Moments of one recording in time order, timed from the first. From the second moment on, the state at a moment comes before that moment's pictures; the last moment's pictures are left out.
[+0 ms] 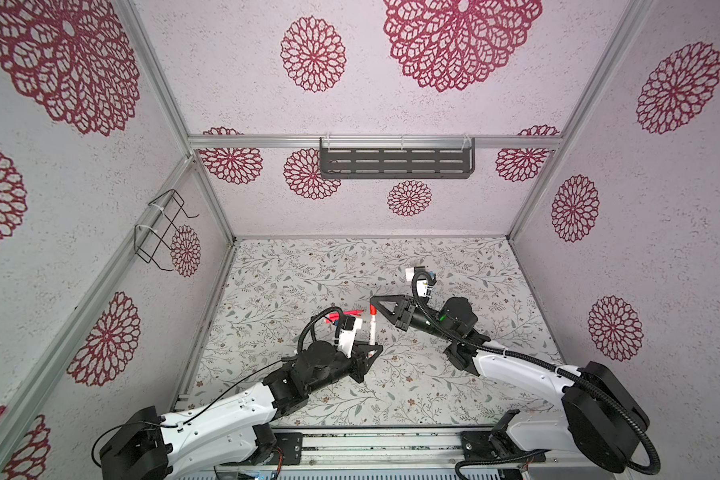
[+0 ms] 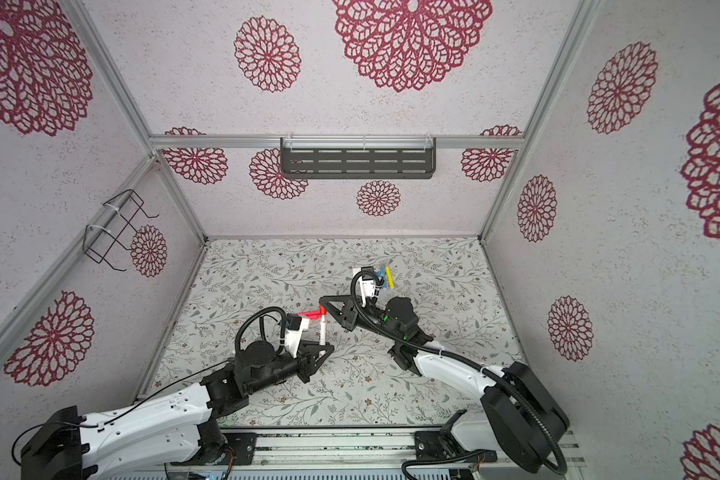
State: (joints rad) left arm -0.98 0.98 0.43 0.31 0.01 -0.57; right arm 0.73 1.31 0.65 0.83 -0.49 0.88
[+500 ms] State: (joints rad) left arm -0.98 0.93 0.41 0.27 -0.01 -0.57; right arm 0.82 1.30 0.58 0.89 -0.40 0.84
